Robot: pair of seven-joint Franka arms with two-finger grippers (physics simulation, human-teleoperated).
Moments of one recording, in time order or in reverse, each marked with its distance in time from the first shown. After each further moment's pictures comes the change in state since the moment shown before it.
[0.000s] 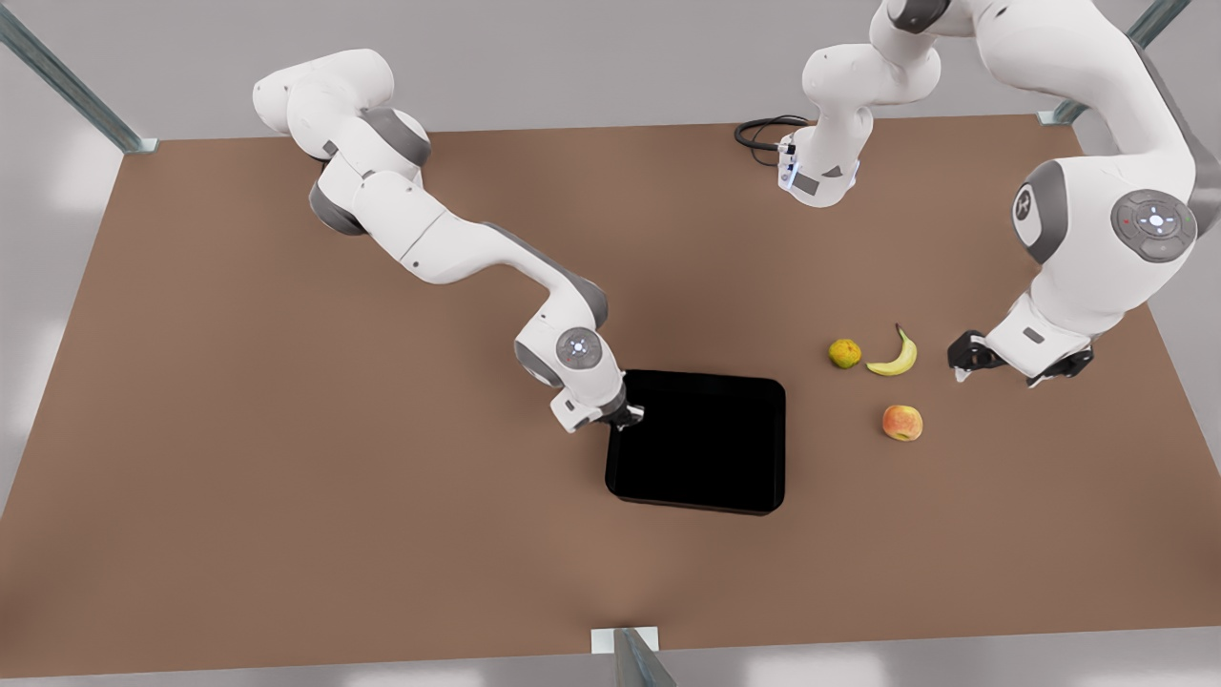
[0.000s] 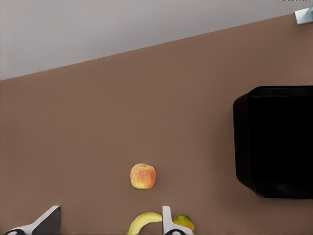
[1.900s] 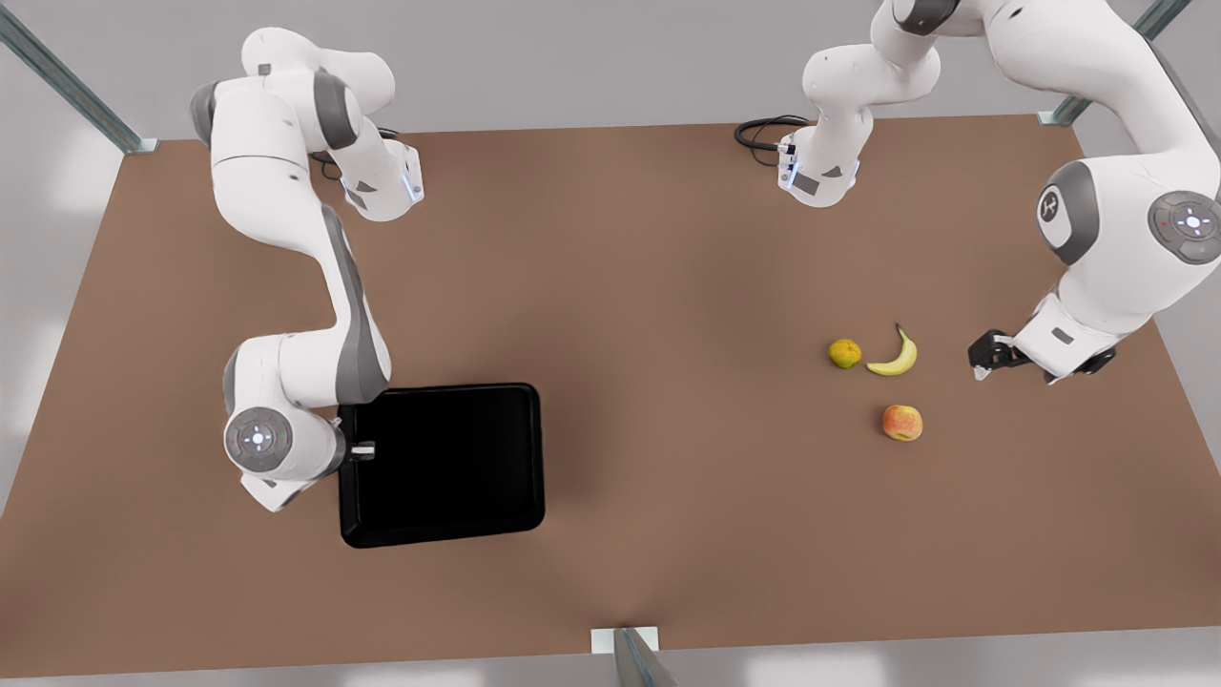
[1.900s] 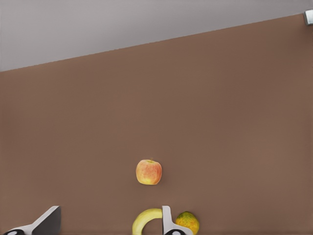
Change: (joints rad) left arm 0.040 0.000 0.004 -0.003 -0.020 -0.007 0.023; right arm -0.109 -0.376 -0.678 -0.003 0.477 -0.636 -1.061
